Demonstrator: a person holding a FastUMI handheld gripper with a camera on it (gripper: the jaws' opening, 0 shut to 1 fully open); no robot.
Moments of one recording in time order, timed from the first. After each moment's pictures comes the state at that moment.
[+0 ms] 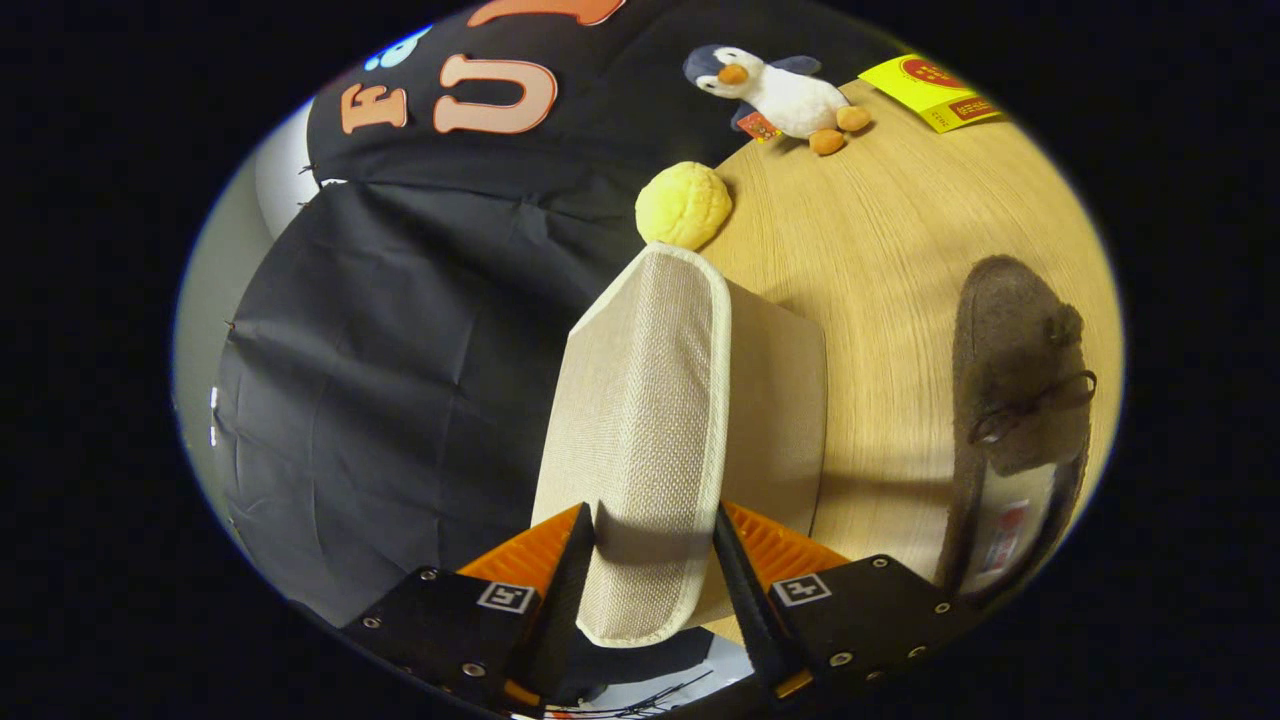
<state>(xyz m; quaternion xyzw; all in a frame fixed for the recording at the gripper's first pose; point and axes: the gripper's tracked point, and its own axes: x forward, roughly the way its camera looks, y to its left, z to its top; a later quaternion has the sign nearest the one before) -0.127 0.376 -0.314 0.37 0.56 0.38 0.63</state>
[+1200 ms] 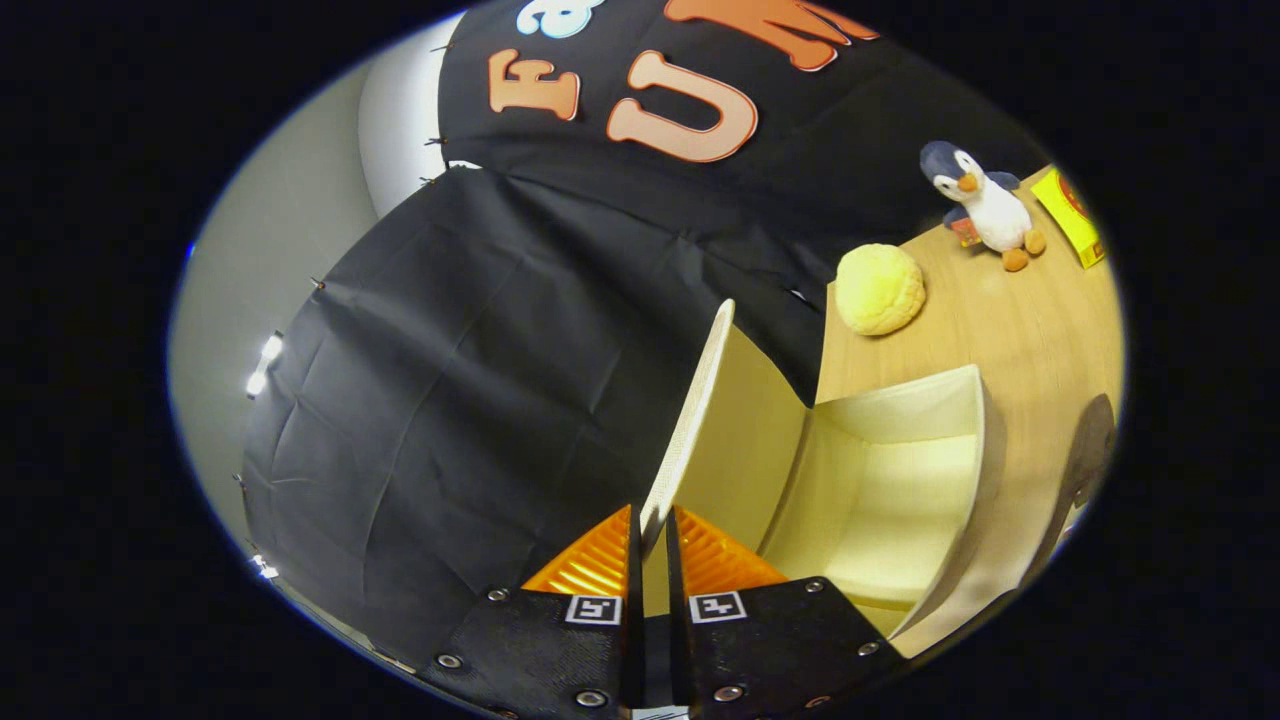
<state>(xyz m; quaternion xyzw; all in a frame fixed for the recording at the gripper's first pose) -0.108 0.481 -0.104 0.38 0.43 0.47 0.66</state>
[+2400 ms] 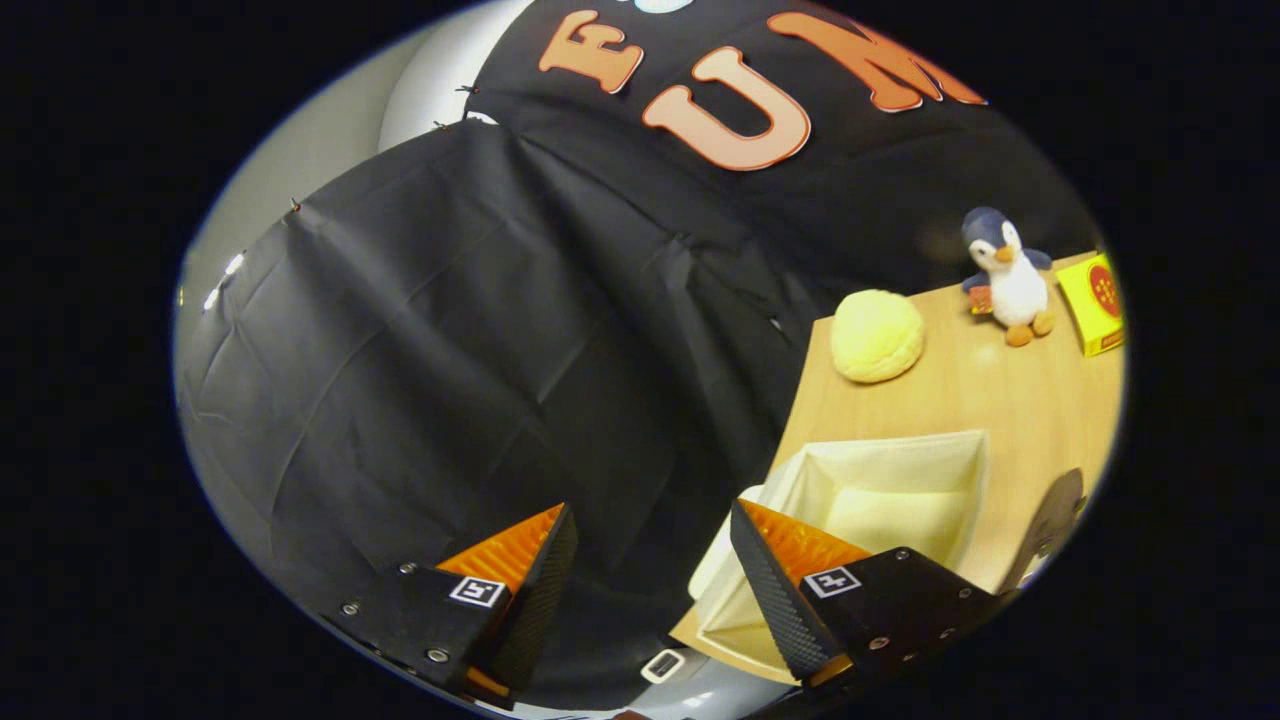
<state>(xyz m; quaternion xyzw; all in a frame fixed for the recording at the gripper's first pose) -0.087 0.477 -0.129 0.26 0.39 0.43 0.77</state>
